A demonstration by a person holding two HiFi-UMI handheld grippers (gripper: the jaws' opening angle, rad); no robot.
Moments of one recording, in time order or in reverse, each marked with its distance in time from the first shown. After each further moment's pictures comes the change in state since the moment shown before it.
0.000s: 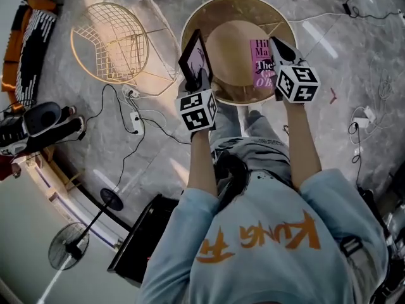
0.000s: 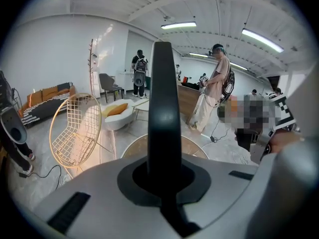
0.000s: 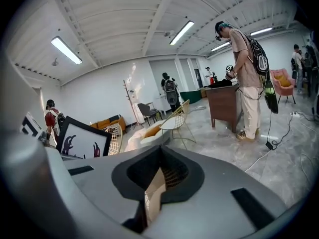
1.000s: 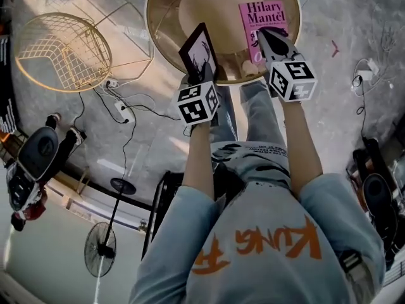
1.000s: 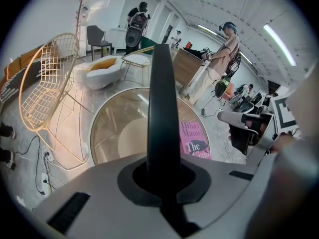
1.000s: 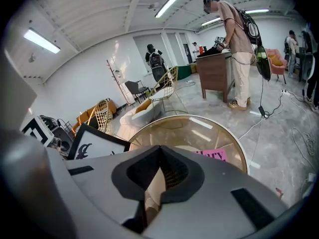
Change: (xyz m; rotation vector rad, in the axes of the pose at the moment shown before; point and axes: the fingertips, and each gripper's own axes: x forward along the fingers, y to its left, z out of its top) left arm 0.141 0.000 -0.138 -0.090 0.366 -0.201; right arm 0.077 -0.031 -0.164 0.098 0.242 -0.078
